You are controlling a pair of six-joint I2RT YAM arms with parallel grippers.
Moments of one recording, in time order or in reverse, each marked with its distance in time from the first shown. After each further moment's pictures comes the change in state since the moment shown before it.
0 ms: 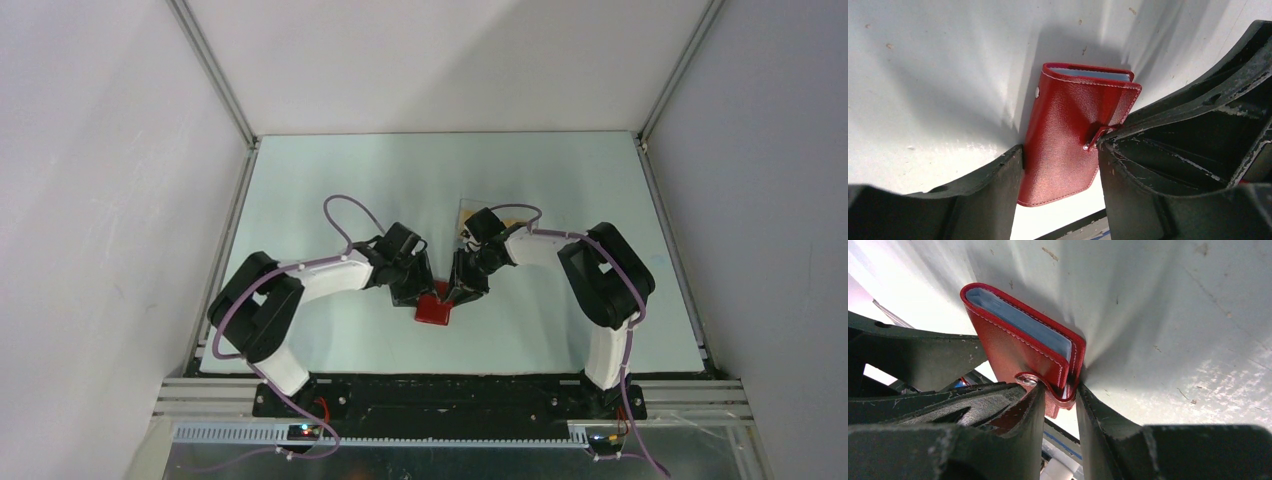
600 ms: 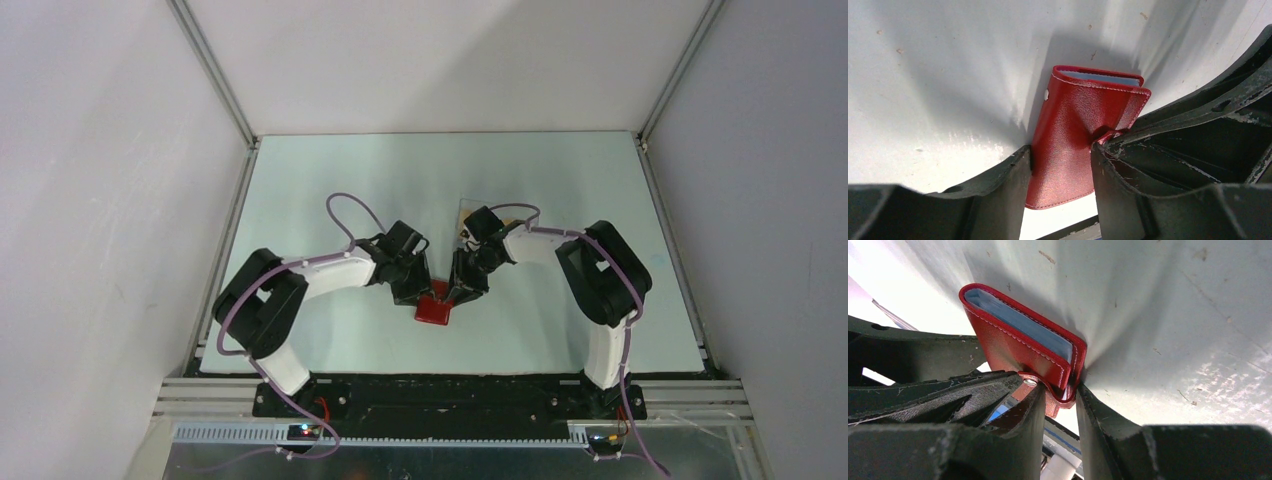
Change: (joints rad) left arm 0.001 0.034 0.032 -0.037 -0.008 0.007; right arm -0.001 0.020 0.025 -0.029 -0.009 0.000
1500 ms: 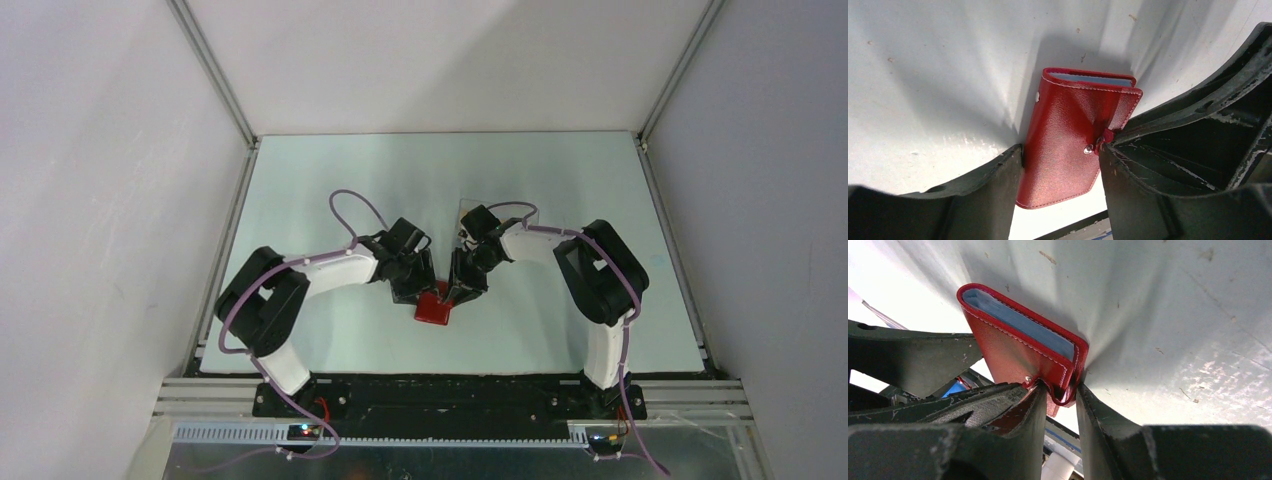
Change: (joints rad) left arm -0.002 0.019 0.039 -0.032 0.009 0.023; right arm 0.010 0.017 0.039 -0.050 0.016 -0.008
